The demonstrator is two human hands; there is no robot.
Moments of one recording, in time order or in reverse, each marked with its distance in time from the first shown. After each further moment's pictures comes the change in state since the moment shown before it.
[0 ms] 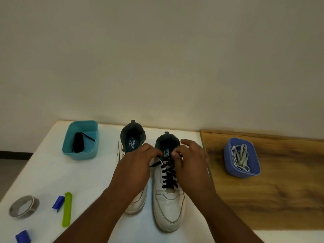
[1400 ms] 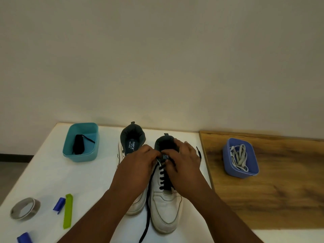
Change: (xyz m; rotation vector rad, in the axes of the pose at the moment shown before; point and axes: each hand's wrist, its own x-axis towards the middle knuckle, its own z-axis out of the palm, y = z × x) left_hand -0.003 0.012 -0.011 -0.024 0.030 0.010; right_hand -0.006 -0.012 -0.002 0.015 -0.210 -0.063
